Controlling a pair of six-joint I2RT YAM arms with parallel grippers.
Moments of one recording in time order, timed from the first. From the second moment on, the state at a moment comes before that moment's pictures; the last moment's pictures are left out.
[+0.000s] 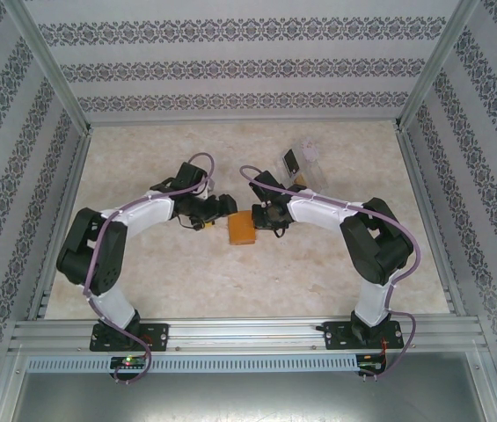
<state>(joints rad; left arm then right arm) -0.37 1.69 1.05 -0.39 0.44 -0.71 0.64 1.84 1.18 -0.53 -0.04 0.65</state>
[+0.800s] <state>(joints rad) -0.23 1.38 0.99 -0.49 0.28 -0.73 0.77 1.73 1.23 -0.37 -0.10 0.58</state>
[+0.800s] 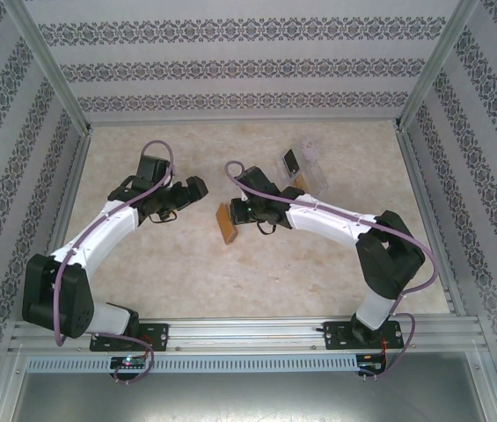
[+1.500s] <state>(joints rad) -0.20 1.46 0.97 -0.41 0.42 -0.85 0.83 1.75 1.24 -0.35 -0.03 0.67</state>
